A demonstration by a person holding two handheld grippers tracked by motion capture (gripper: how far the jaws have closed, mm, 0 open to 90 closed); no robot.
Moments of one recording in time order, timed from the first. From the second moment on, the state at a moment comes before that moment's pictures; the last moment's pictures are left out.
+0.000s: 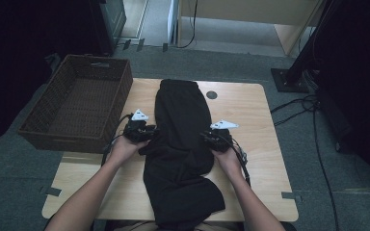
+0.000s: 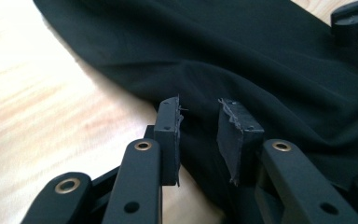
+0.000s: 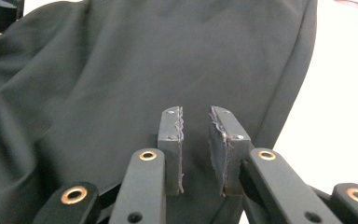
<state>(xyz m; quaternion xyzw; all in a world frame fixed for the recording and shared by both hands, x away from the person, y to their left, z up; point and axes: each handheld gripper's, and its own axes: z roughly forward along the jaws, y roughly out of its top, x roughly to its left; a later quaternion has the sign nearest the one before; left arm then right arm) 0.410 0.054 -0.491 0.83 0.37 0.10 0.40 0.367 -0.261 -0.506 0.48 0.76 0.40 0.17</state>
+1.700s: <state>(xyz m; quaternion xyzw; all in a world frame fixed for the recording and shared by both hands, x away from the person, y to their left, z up) 0.352 0.042 -0.511 0.86 0.35 0.07 0.38 0.312 -0.262 -0.518 0.45 0.79 0.39 0.16</state>
